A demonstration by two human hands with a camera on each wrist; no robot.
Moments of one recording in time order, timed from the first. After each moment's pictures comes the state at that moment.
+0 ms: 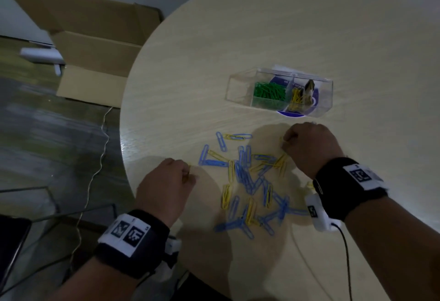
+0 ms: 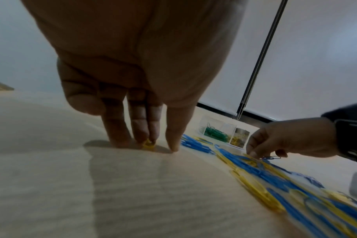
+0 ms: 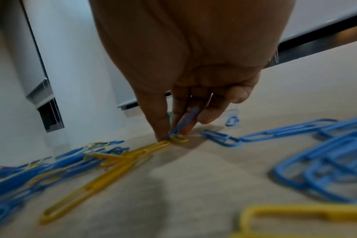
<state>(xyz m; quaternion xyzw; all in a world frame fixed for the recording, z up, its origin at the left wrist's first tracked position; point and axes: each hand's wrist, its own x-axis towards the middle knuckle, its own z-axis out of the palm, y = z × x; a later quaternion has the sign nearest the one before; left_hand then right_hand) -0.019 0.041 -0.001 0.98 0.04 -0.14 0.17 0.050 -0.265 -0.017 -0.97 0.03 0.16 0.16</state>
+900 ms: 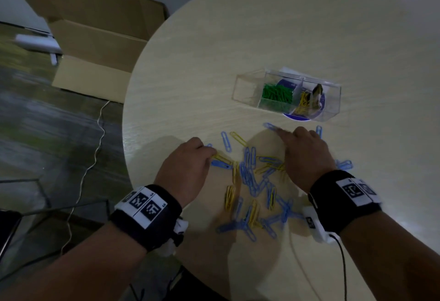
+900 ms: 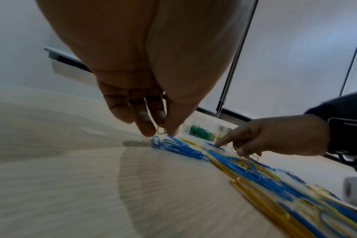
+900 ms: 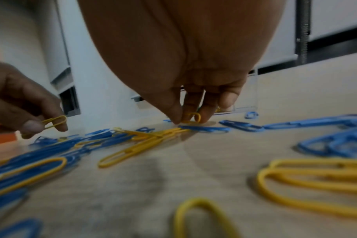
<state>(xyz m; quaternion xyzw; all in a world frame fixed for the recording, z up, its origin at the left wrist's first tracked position) 0.013 0.031 -0.013 0.96 -0.15 -0.09 0.22 0.037 -0.237 -0.014 -0.99 -0.05 0.14 0.05</state>
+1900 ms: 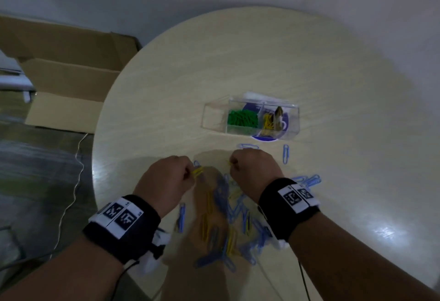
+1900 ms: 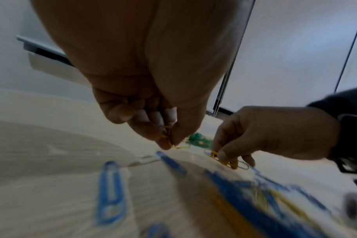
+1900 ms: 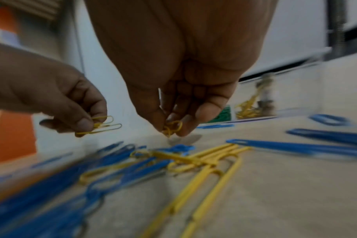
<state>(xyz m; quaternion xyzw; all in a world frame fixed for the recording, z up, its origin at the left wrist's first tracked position) 0.058 0.008 0.012 0.95 -0.13 -0.17 0.22 0.061 -0.205 -0.002 -0.97 -0.07 0.15 0.18</state>
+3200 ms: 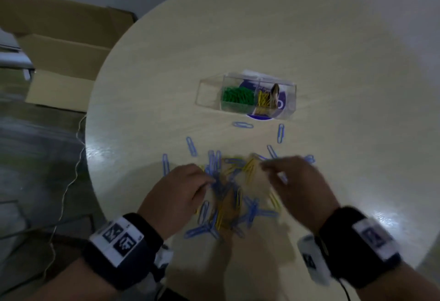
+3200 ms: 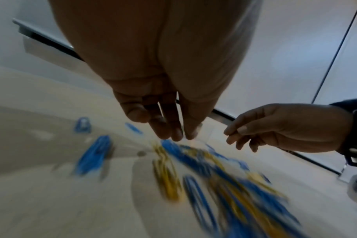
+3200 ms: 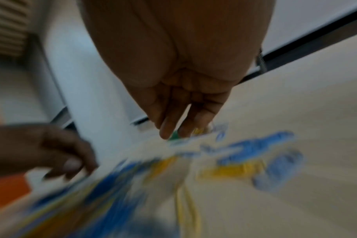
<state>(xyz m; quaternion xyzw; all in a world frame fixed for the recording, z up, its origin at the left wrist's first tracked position) -0.016 -0.017 0.000 0.93 -0.22 -0.16 0.26 -0.029 -0.283 0.023 -0.95 -0.02 0.05 0.32</state>
